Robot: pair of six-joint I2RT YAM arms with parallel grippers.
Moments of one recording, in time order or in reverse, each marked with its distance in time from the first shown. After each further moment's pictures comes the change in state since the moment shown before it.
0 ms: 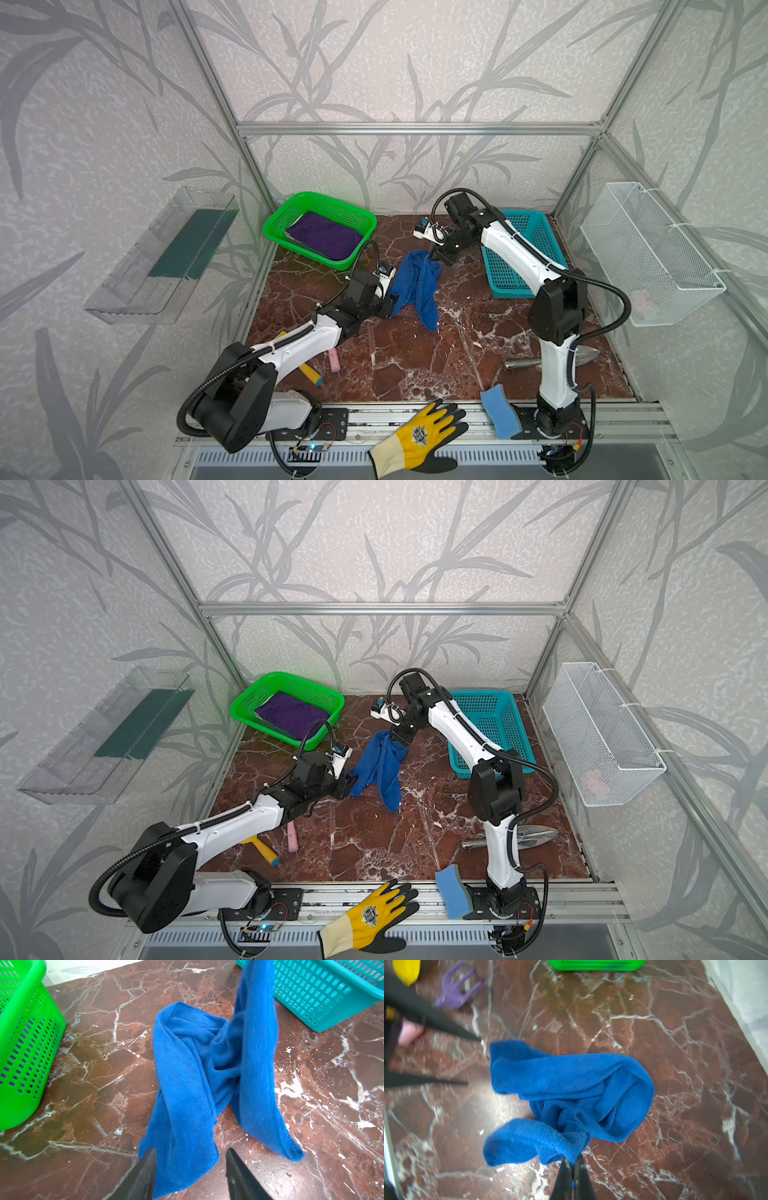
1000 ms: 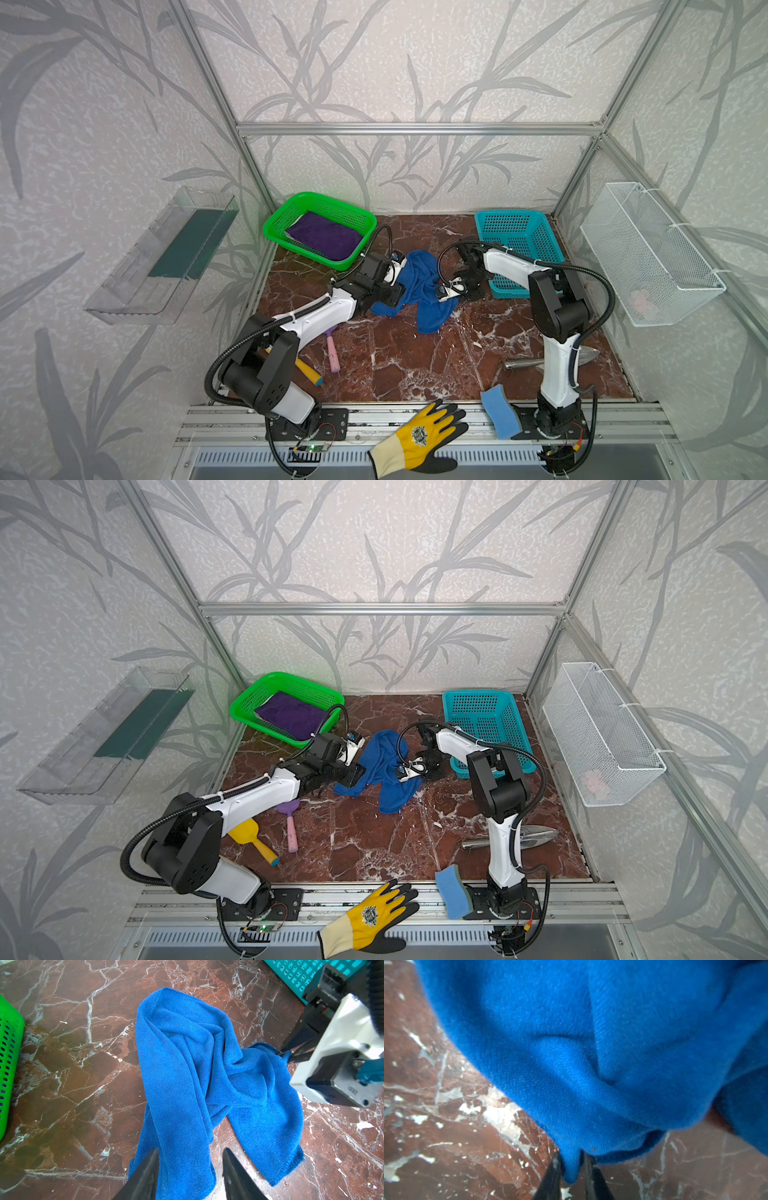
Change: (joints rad) left arm 0.030 0.211 0.291 -0.240 0.064 0.071; right arm -0.084 -0.013 -0.537 0.151 0.209 -0.977
